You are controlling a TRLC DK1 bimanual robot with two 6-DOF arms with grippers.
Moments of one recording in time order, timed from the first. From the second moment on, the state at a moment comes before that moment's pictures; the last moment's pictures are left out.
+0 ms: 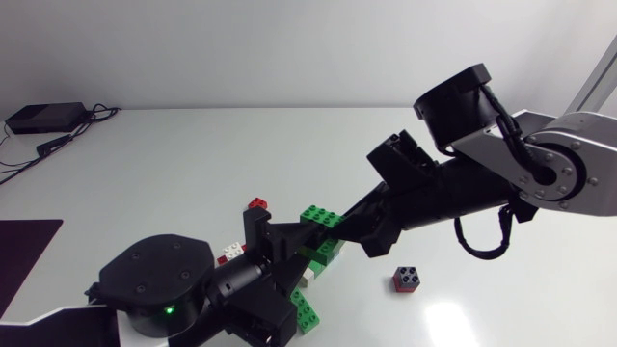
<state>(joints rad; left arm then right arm) -1.03 1.30 0.36 0.72 -0.22 1.35 0.54 1.27 0.93 -0.48 -0.50 -0.17</state>
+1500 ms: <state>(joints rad) -0.79 1.56 0.56 0.70 -0.17 1.27 0.22 1.16 0.82 -0.32 -0.48 -0.23</state>
